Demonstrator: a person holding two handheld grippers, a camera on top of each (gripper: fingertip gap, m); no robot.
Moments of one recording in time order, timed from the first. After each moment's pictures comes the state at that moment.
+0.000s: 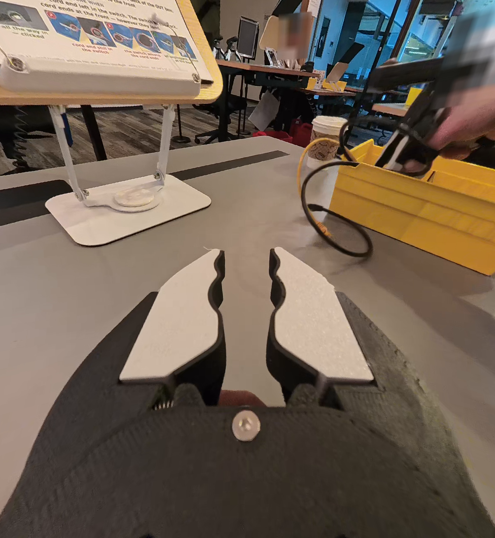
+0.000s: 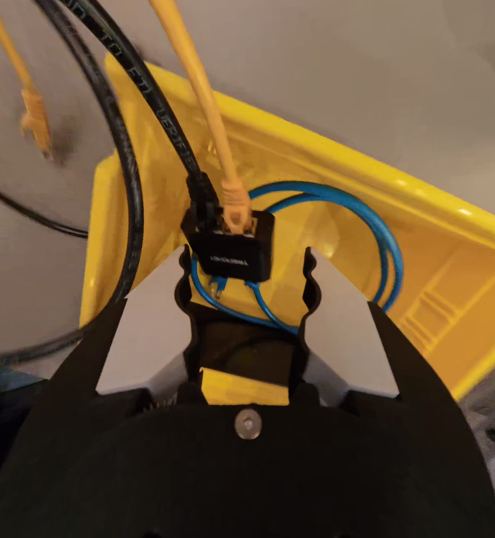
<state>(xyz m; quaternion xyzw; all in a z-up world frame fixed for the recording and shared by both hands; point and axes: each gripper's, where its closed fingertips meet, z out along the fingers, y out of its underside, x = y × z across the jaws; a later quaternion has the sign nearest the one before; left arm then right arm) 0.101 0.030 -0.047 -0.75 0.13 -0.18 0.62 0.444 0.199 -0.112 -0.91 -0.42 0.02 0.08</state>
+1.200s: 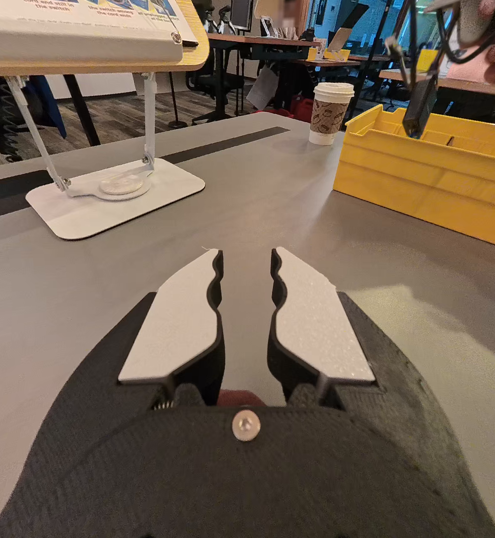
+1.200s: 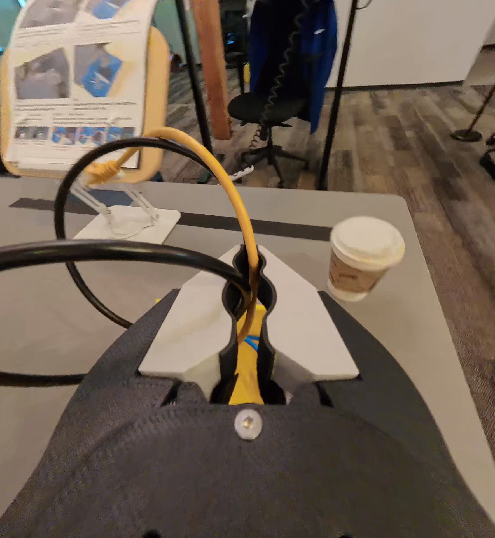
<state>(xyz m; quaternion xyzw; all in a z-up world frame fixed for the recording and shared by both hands) 0.116 0.041 -0.072 -0.76 0.15 -0.16 0.60 0.474 0.262 0.061 -0.77 -0.22 0.22 0.56</state>
